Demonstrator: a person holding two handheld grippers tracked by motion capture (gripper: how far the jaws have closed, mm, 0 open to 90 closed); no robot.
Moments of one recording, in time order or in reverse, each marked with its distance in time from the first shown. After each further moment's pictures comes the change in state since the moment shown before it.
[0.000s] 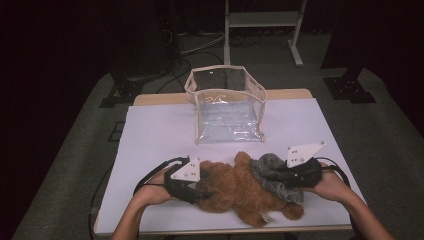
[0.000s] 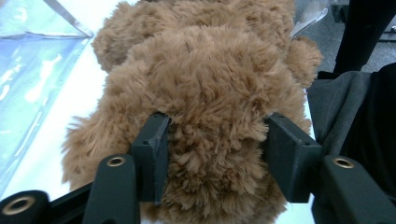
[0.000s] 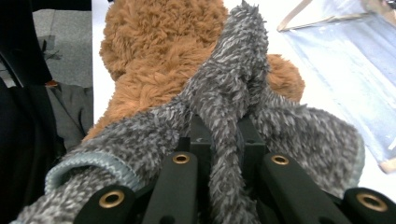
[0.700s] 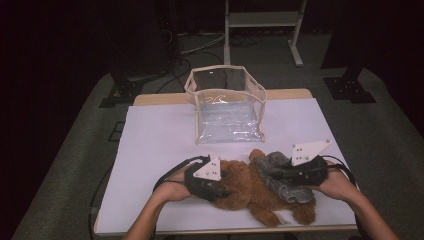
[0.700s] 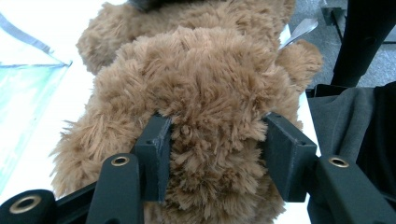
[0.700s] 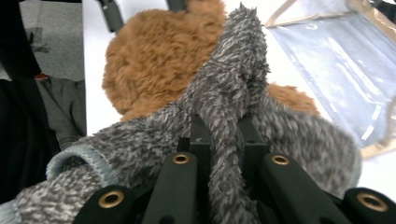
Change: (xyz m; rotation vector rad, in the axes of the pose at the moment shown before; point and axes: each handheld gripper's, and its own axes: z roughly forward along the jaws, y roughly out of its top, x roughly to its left) left arm 0.001 0.027 0.036 -0.015 -0.028 0.031; right arm -0.003 0.002 -0.013 0.025 -0.036 -0.017
